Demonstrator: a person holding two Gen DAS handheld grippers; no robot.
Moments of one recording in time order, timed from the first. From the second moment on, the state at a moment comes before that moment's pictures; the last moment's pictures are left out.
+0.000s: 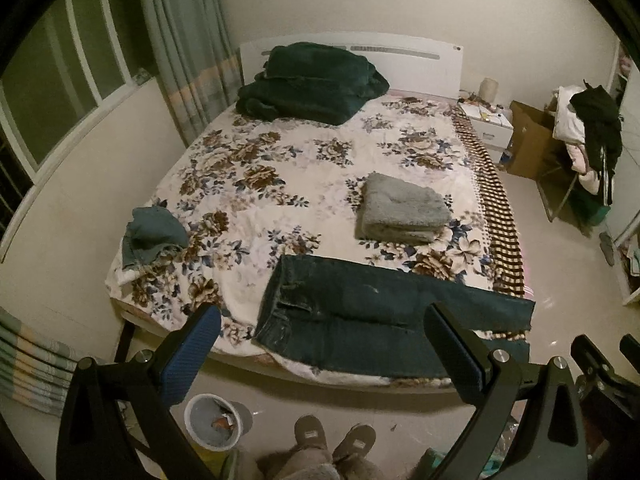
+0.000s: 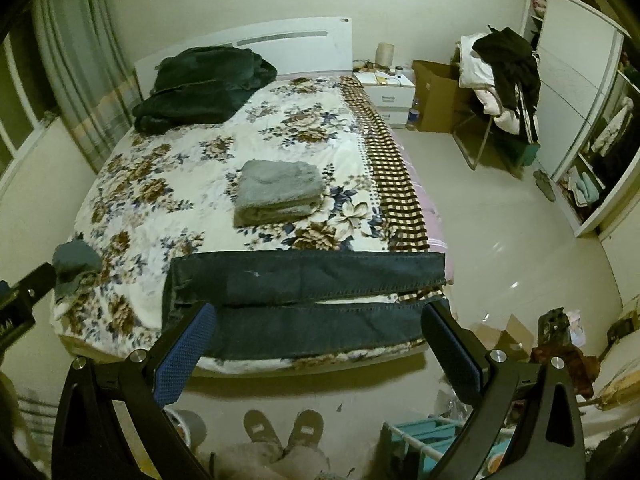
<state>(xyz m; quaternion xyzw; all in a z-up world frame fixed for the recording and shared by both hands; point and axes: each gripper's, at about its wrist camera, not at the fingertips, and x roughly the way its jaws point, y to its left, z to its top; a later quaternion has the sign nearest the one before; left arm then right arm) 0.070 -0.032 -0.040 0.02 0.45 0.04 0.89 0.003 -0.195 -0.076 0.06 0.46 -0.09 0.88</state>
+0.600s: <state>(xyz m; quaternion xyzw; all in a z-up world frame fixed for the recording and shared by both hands) 0.272 -0.081 -0.222 0.08 0.55 0.01 0.83 0.268 -0.265 -0.277 0.03 0.55 -0.14 0.83</state>
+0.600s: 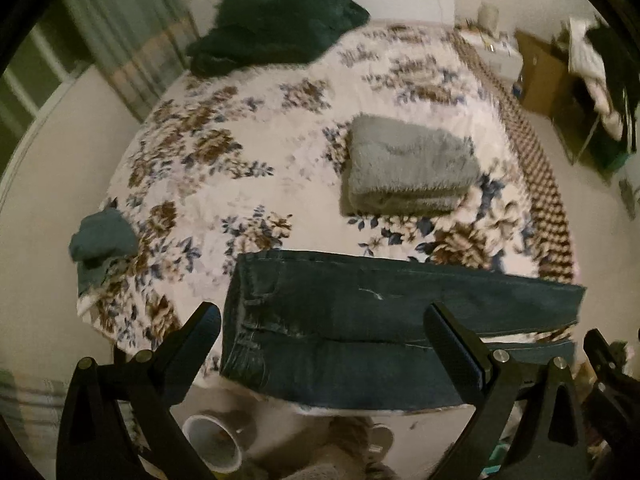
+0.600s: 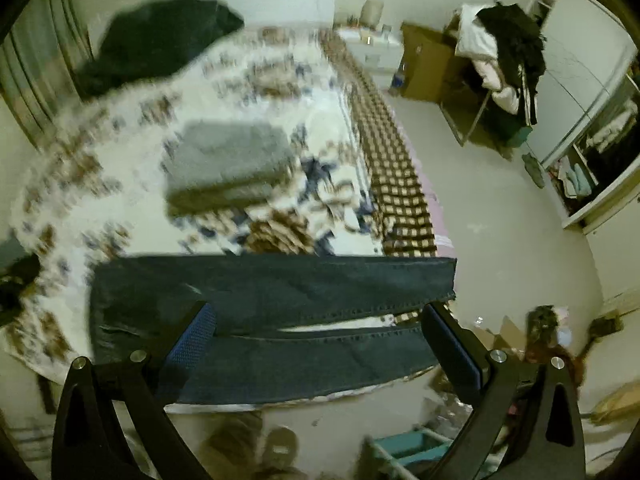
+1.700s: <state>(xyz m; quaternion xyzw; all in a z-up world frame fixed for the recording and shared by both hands) 0.430 -0.150 -0.587 0.22 0.66 -0.12 0.71 0.466 -0.312 -0.730 -0.18 0.74 0.01 0.65</state>
